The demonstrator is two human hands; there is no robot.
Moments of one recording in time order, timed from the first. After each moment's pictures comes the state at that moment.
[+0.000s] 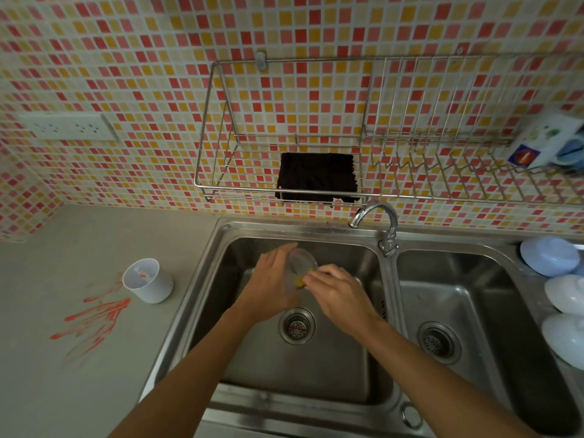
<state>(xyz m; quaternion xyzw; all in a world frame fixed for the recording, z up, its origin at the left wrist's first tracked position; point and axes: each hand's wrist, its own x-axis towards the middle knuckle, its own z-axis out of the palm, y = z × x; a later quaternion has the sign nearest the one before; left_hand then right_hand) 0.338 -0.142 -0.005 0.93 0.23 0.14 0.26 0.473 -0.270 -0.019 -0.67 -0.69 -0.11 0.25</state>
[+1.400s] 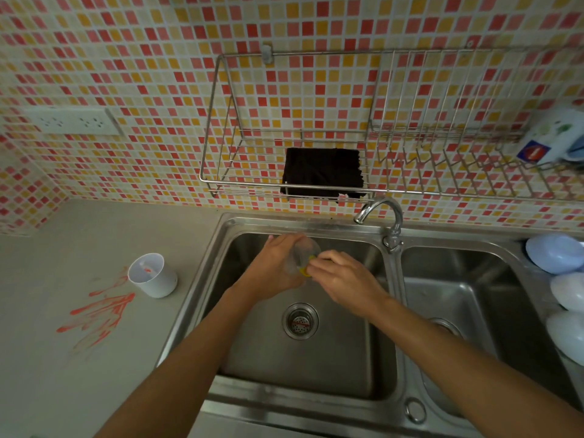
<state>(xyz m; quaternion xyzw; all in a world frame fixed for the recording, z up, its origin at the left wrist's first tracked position) 0.347 -0.124 0.013 0.93 0.19 0.16 0.26 0.492 -0.257 -0.009 -0.63 -0.75 -0.12 0.19</state>
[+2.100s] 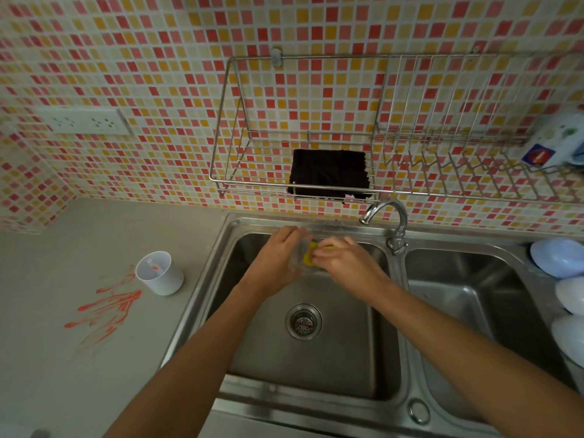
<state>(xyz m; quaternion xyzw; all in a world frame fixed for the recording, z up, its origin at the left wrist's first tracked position) 0.346 -0.117 0.015 0.95 0.18 0.19 0.18 0.494 -0.241 0.017 -0.64 -0.74 -0.09 0.16</state>
